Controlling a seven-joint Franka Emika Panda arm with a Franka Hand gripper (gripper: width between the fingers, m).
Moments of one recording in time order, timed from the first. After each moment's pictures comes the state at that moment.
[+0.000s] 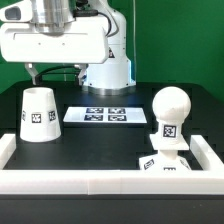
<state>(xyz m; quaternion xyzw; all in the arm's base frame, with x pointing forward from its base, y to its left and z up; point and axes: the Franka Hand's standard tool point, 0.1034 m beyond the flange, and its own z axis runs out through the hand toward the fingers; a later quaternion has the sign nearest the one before) 0.464 -0.120 0.120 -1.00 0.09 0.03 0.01</state>
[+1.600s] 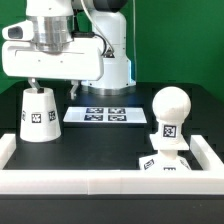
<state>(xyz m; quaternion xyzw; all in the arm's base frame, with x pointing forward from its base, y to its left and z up) 0.434 -0.130 0.082 -1.00 0.09 0.03 0.00</state>
